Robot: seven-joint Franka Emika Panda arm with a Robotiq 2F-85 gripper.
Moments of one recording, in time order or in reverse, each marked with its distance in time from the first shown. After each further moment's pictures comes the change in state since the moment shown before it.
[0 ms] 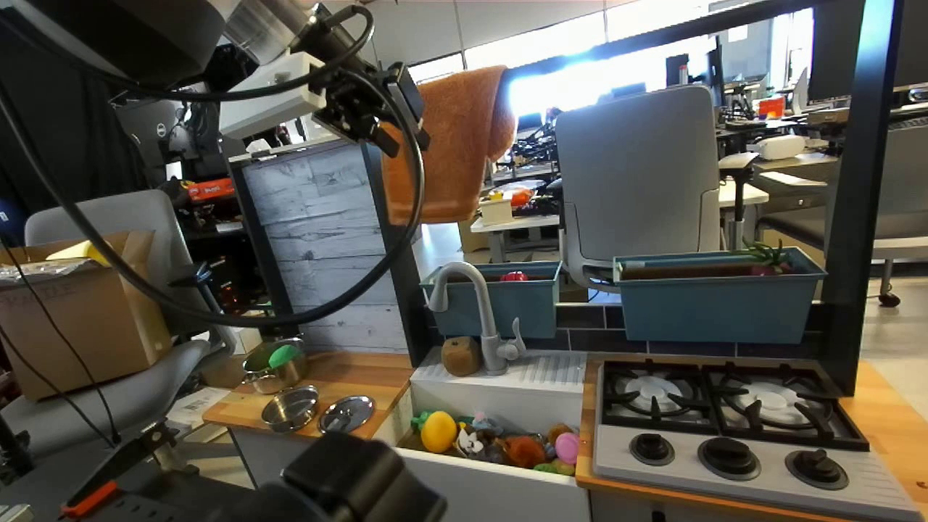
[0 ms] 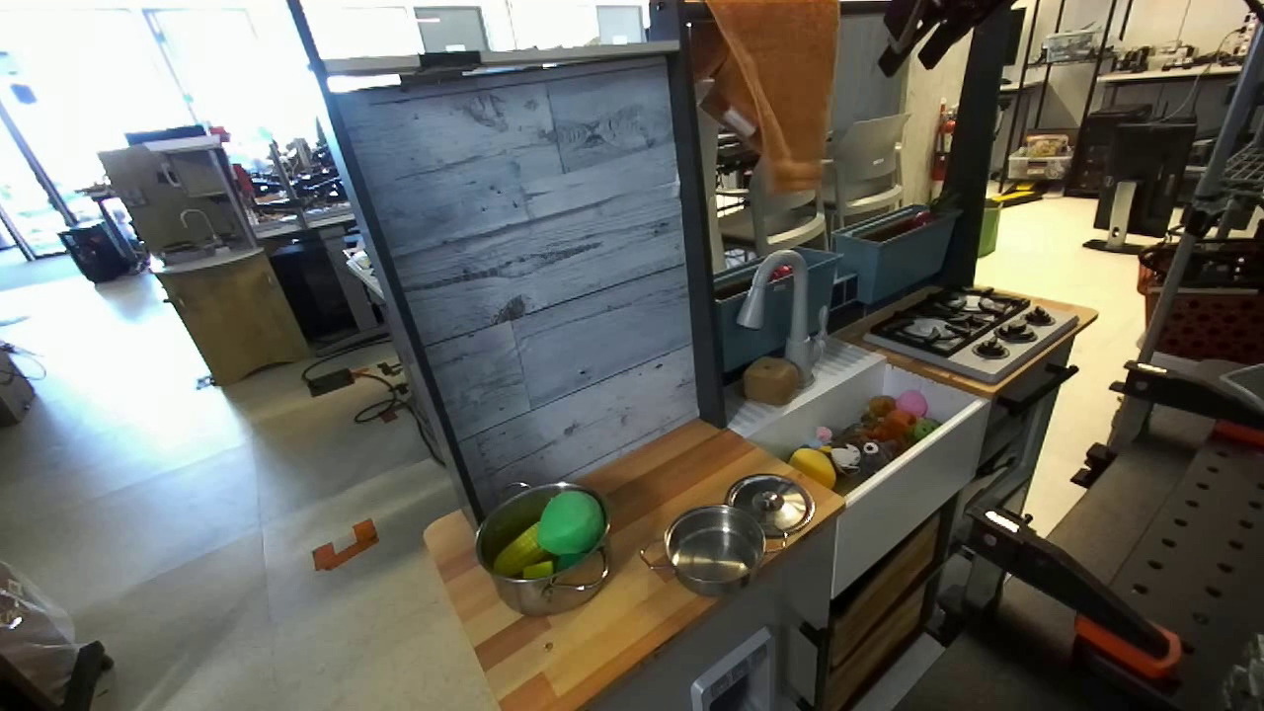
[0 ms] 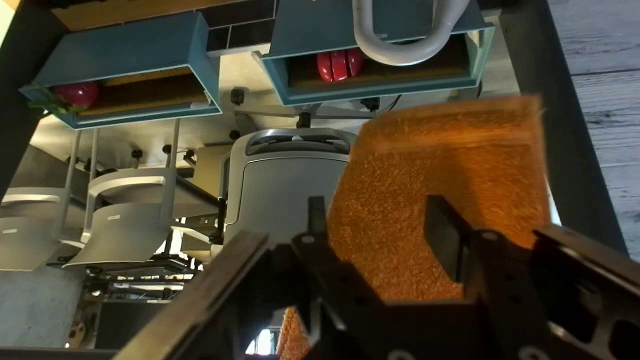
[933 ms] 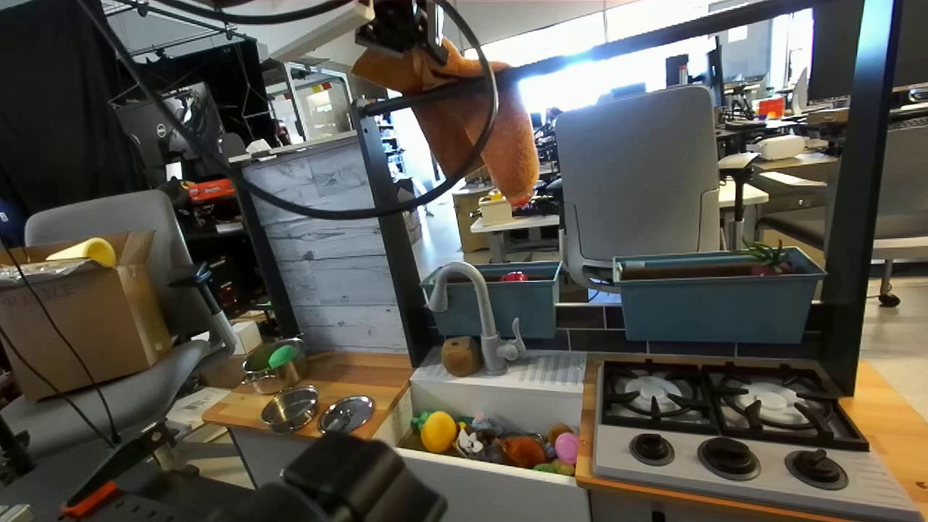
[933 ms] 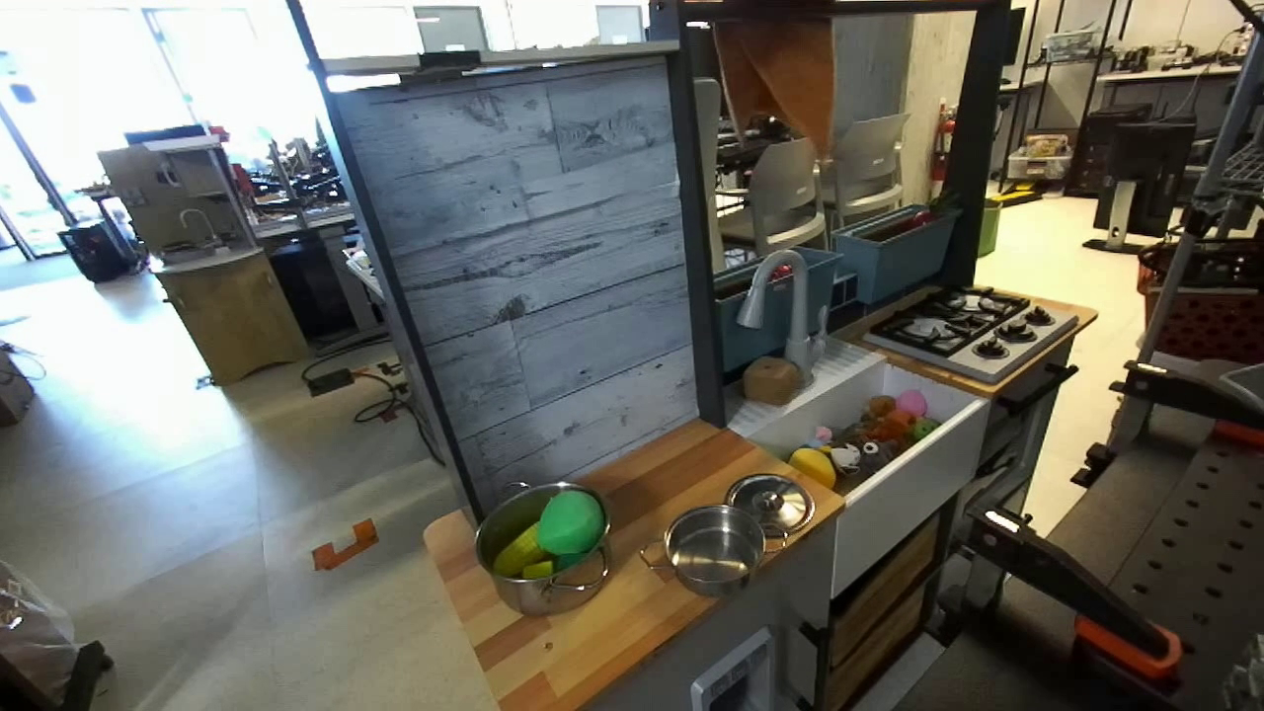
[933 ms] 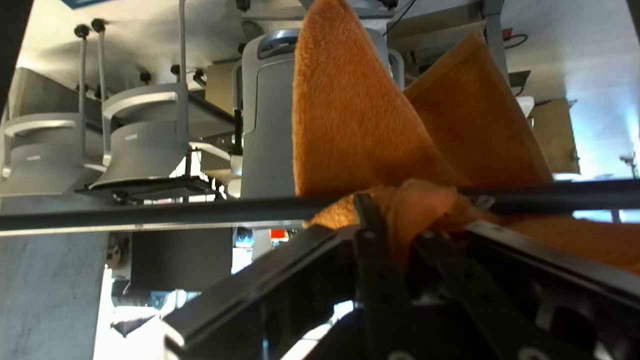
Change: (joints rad) arm -0.068 0.021 0.011 0.158 0.100 0.046 -0.003
